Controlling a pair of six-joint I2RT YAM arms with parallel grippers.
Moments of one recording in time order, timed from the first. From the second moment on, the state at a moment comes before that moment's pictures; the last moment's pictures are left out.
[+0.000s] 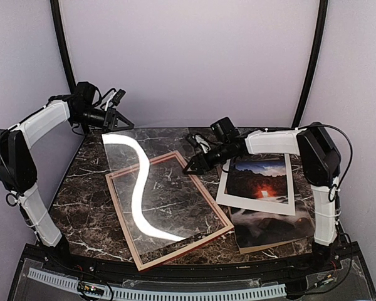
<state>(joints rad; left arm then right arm) -0.13 1.75 1.64 -0.81 1.01 0.09 0.66 2.10 1.56 -0.29 -0.67 0.02</state>
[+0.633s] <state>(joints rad) -0.11 1.75 1.58 -0.74 0.96 0.05 0.60 2.04 1.34 -0.07 -0.95 0.14</state>
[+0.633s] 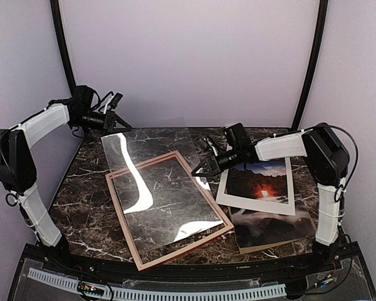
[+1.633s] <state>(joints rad) -0.01 1.47 1.12 -0.64 0.35 -0.28 0.44 1.62 1.35 -0.24 -1.01 0.38</state>
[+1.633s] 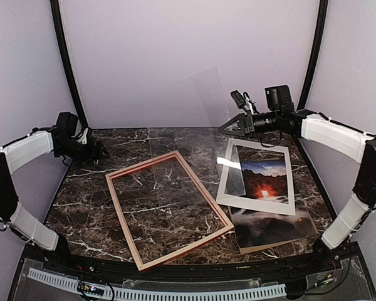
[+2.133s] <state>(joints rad) -0.20 1.46 0.87 -0.53 0.11 -0.48 0.40 1.57 1.33 -0.28 -1.00 0.41</state>
